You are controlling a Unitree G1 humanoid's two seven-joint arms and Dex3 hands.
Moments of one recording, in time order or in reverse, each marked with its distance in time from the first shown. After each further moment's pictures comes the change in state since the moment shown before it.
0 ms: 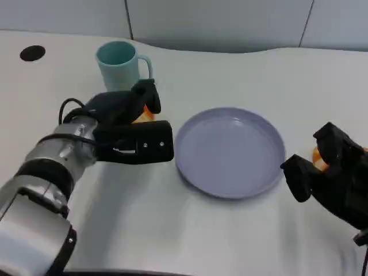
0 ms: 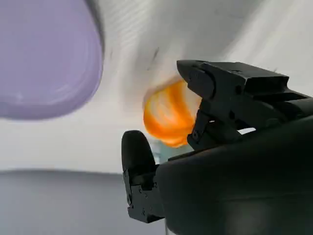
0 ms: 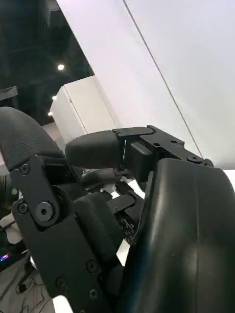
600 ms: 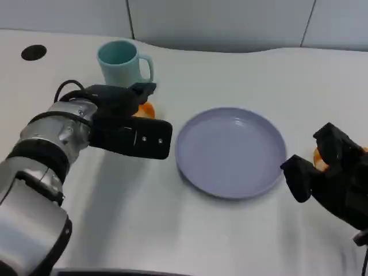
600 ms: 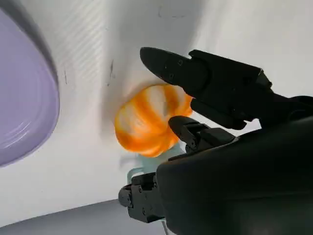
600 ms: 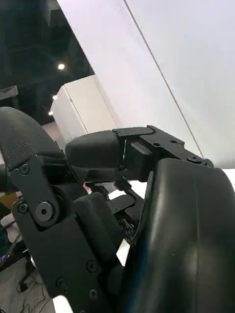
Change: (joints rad) left arm -0.050 0.023 -0.109 -0.009 0.067 0.088 -0.101; right arm 0.000 0.000 0.000 0.001 -0.001 -0.001 -0.002
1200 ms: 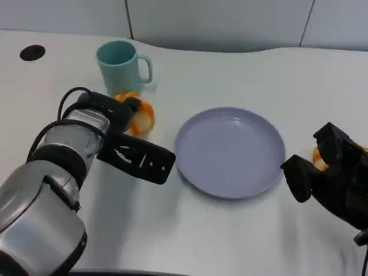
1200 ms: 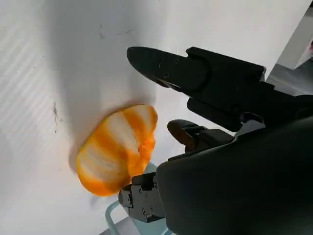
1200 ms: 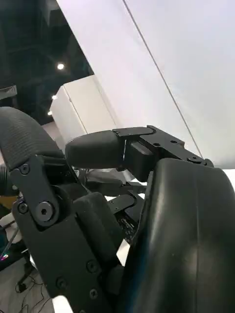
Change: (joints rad) left arm -0.006 -0.060 -0.176 0.042 0.184 0.212 0.038; right arm 0.000 -0.001 -0.001 -0.001 -0.001 0.000 0.001
